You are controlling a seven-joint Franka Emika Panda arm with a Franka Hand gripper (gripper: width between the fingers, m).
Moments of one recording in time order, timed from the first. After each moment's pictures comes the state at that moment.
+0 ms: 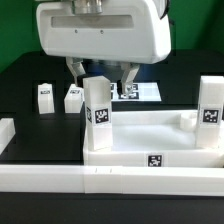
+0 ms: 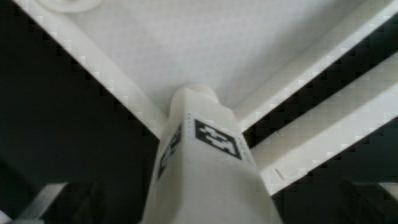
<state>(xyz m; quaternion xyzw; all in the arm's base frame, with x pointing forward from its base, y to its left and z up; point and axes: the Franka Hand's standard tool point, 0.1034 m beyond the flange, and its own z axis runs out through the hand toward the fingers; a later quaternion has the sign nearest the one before) 0.614 -0.054 0.116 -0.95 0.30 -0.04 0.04</state>
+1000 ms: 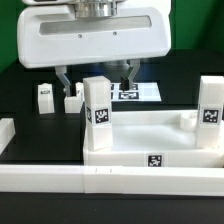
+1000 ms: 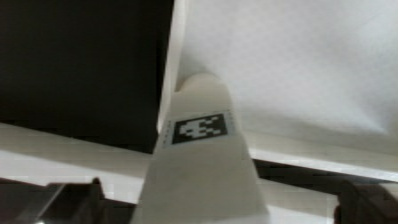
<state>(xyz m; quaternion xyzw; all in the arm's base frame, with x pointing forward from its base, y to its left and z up) 0.613 -0.058 0.112 -0.99 -0.10 -0.04 0.01</state>
